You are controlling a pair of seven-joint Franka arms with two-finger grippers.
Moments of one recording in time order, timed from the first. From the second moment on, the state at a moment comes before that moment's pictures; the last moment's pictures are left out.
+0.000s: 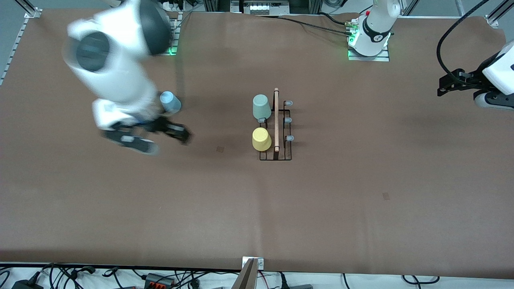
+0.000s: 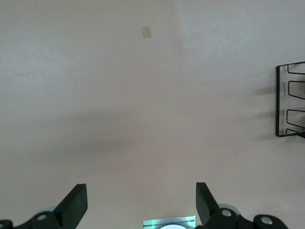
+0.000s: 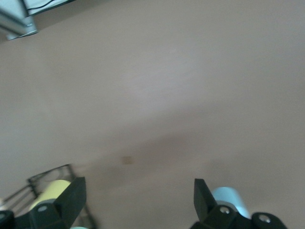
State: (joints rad) left arm 0.08 0.01 -0.07 -1.58 0.01 1.47 0.12; right arm 0.24 0.32 0.15 -1.34 -0.06 1.70 0.72
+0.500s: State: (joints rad) left arm 0.08 0.01 -0.09 -1.58 0.01 1.47 0.10; right arm -0.04 0.18 0.09 -1.38 -0.06 1.57 0.29
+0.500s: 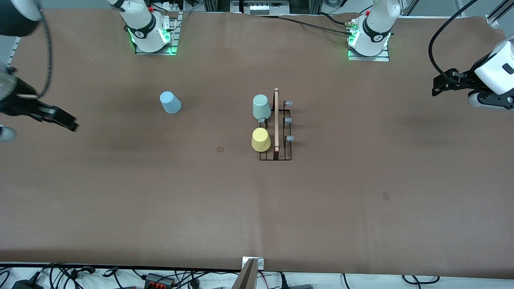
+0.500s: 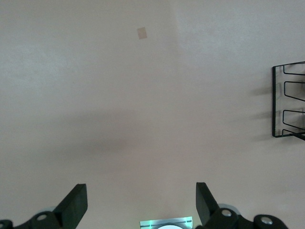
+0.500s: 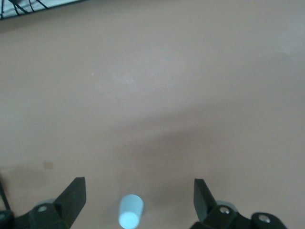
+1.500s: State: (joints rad) left arm 0.08 0.01 -0.10 -1.58 0.01 1.47 0.07; right arm -0.07 0.11 0.04 -1.48 0.02 1.51 0.10
